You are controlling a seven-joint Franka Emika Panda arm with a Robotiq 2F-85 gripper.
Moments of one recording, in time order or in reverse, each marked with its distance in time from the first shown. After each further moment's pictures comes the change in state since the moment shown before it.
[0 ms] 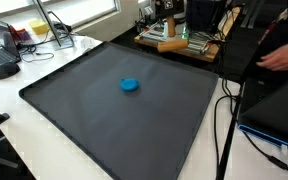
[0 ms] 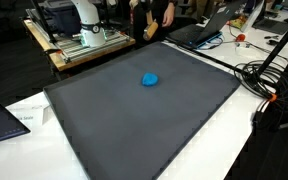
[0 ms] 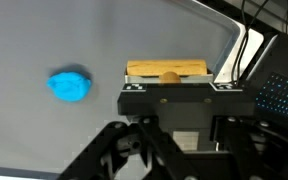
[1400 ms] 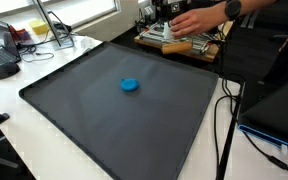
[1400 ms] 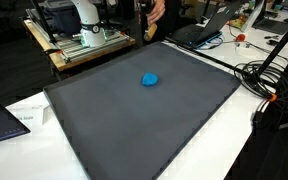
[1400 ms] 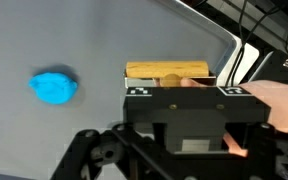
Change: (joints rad) arm 0.052 0.029 0.005 -0.036 0.006 0.046 -0.050
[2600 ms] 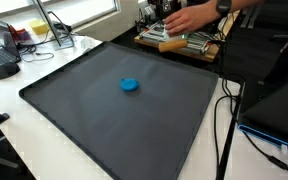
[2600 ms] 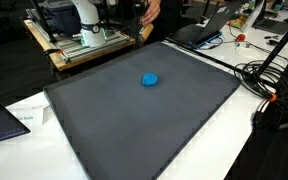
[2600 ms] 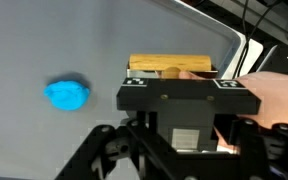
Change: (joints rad) arm -0.021 -0.065 -0.057 -0.045 -0.003 -0.006 -0.006
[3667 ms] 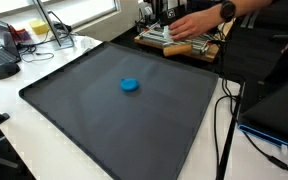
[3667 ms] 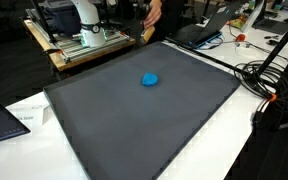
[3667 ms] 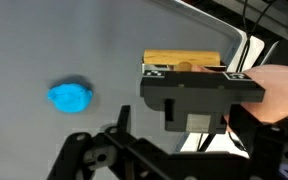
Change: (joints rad) arm -0.003 -0.001 -0.013 -0.003 -0.001 0.001 0.018
